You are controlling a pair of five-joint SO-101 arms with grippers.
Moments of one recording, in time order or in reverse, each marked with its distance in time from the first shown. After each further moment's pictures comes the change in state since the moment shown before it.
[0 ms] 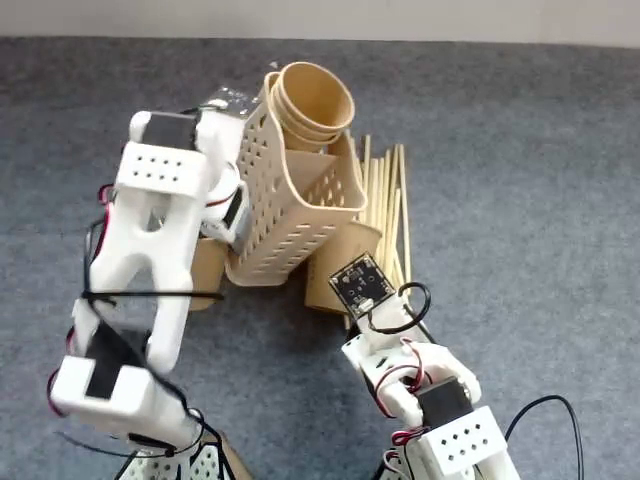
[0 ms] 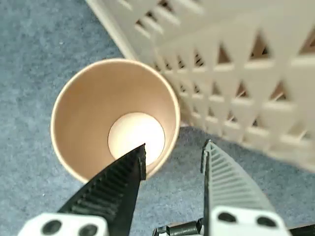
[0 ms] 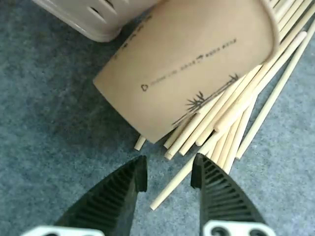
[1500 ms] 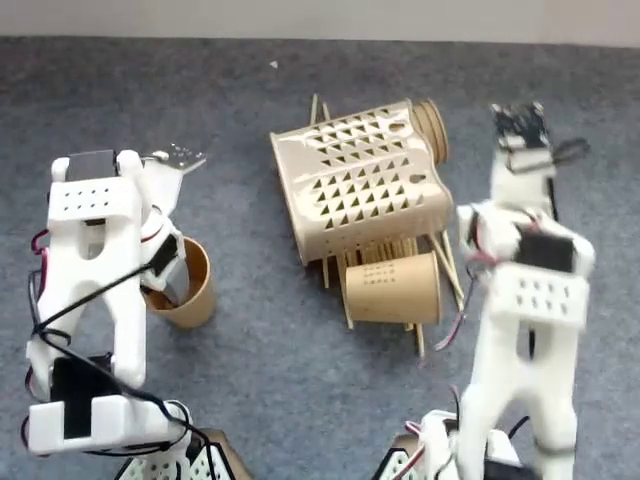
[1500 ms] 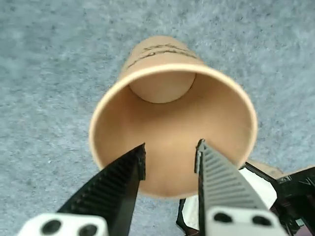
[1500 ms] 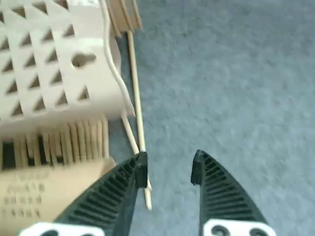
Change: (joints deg) left arm -15.6 -7.0 18.6 0.0 -21.4; right arm 33.6 53.7 -60.2 9.7 -0.5
